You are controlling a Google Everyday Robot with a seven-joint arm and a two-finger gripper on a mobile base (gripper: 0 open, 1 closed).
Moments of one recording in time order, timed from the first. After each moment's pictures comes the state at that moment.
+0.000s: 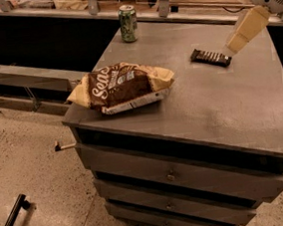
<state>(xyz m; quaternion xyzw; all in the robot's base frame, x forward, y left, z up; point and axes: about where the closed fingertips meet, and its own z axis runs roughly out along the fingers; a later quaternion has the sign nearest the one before) 0.616 -0.241 0.986 -0.52 0.79 0.04 0.31</state>
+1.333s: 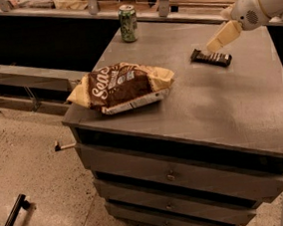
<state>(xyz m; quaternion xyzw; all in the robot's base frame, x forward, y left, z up) 0.712 -0.237 0.924 -0.47 0.78 0.14 0.39</state>
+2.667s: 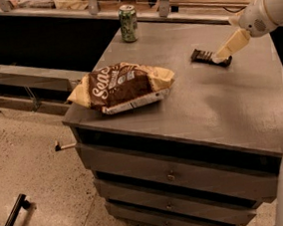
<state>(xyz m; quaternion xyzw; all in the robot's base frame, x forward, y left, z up) 0.715 -0.272 0.894 -0.48 0.79 0.12 0.37</state>
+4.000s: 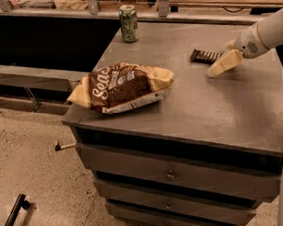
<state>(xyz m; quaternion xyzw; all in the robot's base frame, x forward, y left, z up) 0.723 -0.280 0.824 -0.42 0.82 0.16 0.36</state>
